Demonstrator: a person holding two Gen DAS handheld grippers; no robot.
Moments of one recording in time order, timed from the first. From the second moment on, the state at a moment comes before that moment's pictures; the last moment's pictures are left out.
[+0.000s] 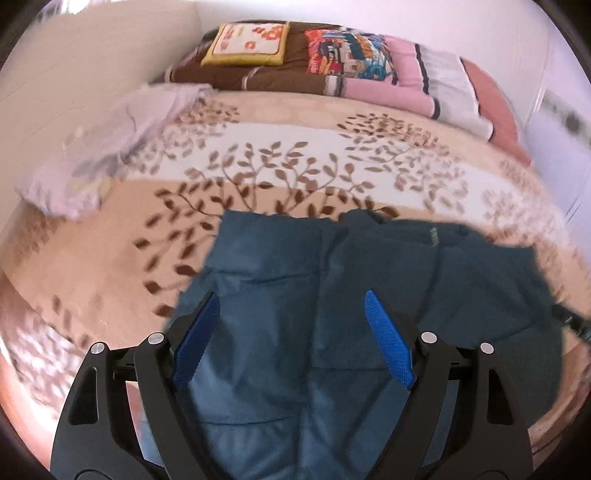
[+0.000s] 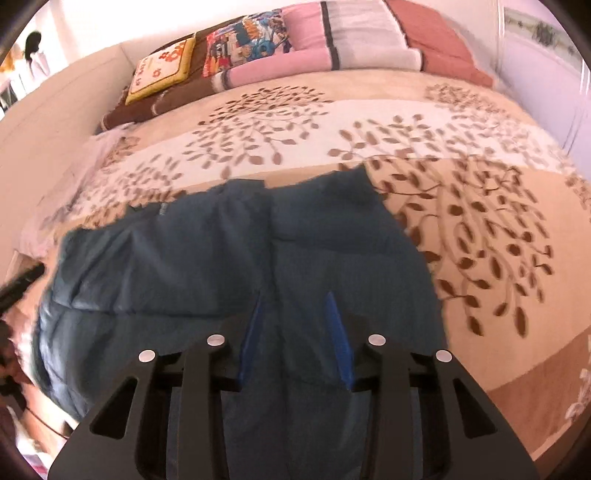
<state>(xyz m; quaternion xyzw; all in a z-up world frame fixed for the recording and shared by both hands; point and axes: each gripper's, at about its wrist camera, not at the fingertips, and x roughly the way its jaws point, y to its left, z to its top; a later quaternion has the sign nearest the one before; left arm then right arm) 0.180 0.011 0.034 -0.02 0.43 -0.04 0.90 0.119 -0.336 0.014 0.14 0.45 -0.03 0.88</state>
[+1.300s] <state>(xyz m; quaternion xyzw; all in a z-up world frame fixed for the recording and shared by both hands) 0.063 0.105 0.007 -0.09 0.44 -0.02 0.89 0.209 -0.207 0.004 0.09 0.50 0.10 0.85</state>
